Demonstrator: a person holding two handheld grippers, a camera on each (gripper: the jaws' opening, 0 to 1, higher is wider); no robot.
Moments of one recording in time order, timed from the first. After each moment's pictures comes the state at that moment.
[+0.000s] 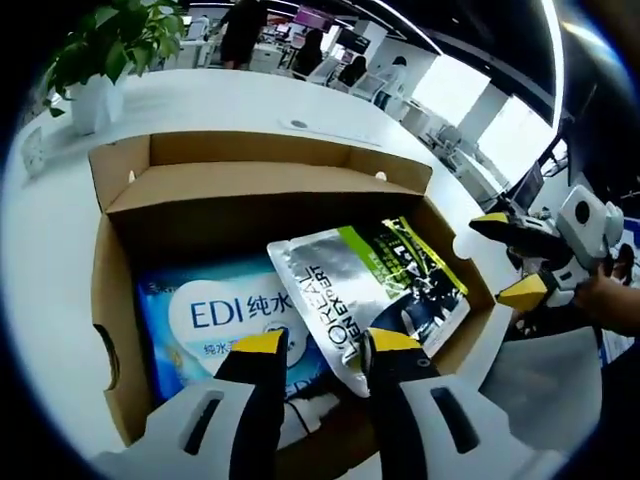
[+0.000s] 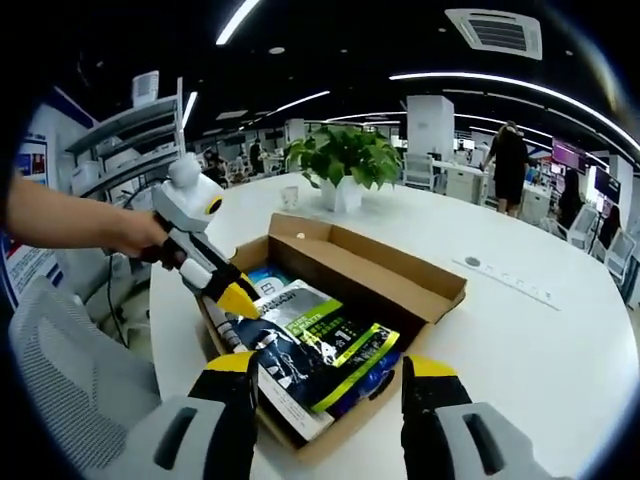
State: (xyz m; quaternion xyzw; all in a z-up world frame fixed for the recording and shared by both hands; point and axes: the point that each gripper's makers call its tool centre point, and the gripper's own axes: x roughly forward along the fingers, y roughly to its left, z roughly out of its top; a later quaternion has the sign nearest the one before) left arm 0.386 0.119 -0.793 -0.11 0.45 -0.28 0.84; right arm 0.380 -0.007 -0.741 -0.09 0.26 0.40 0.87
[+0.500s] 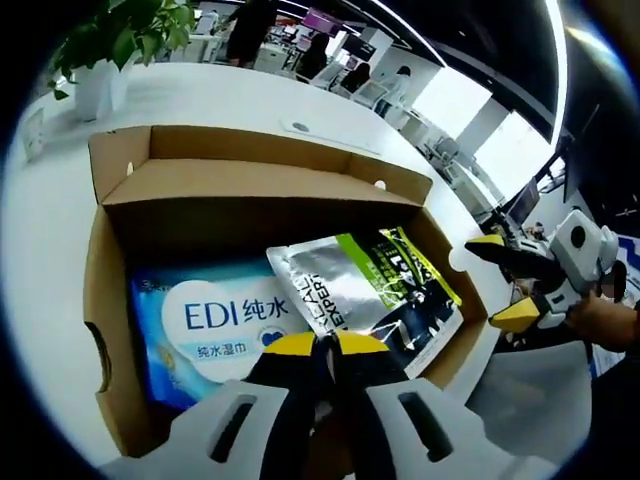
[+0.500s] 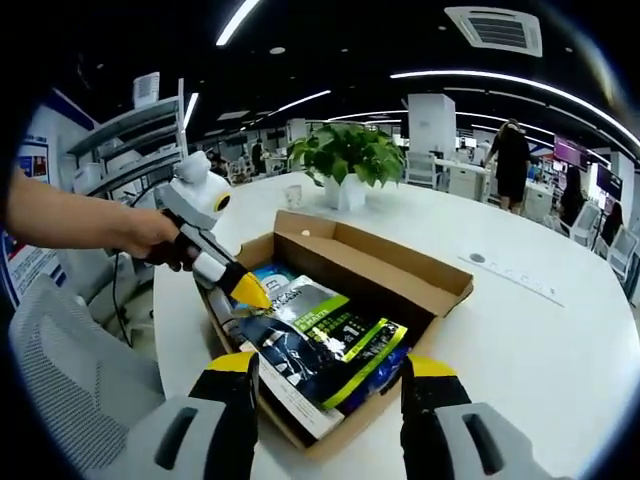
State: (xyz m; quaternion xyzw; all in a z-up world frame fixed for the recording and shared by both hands) left arm 0.388 0.118 -0.790 -0.13 0.44 -0.28 0.84; right arm 0.374 -0.003 -0.745 -0.08 0.26 0.41 0.87
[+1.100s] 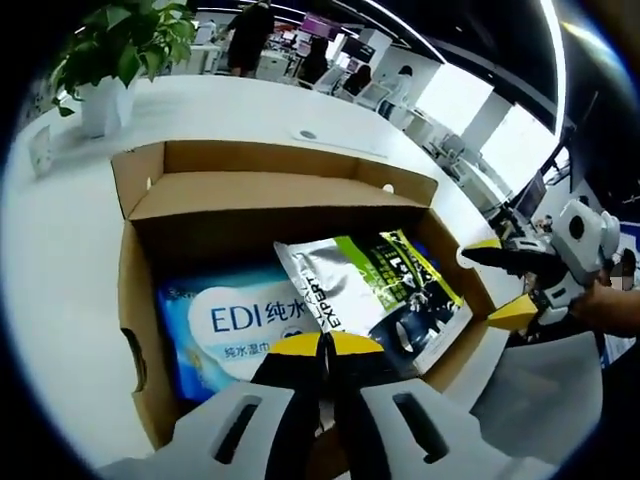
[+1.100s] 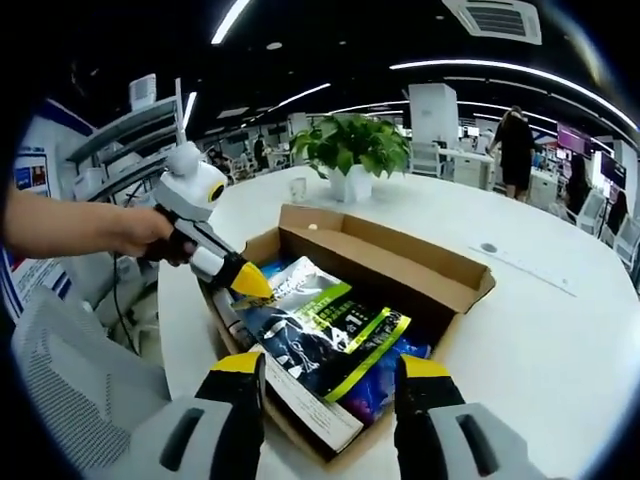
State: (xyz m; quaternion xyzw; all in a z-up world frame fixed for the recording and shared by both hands) left arm 0.389 0.138 -0.784 -0.10 0.43 -0.27 0.86; right arm 0.374 0.015 -0.757 -0.07 0.29 0.42 0.86
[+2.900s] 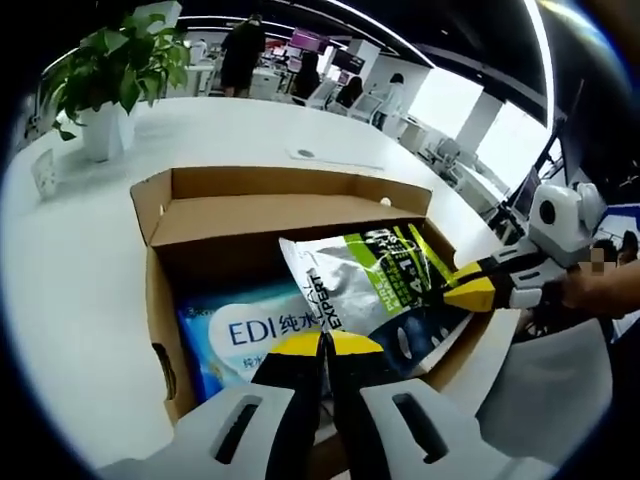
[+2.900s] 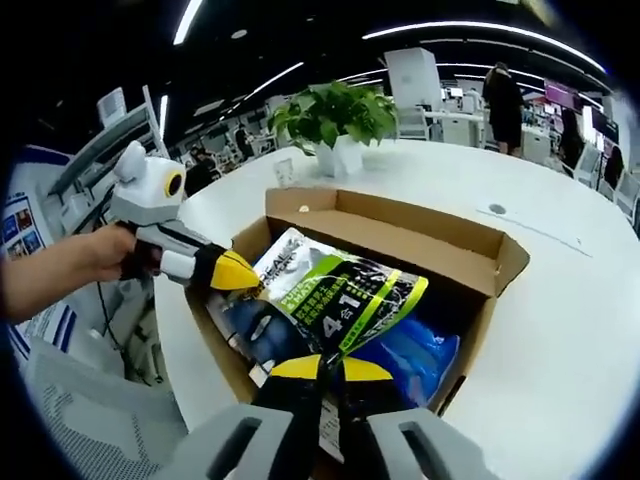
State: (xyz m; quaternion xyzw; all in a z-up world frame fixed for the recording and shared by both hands) left arm 0.395 0.146 -0.768 -0.08 0.39 -0.28 0.87; right arm 0.385 0.035 -0.768 -0.01 0.36 0.39 0.85
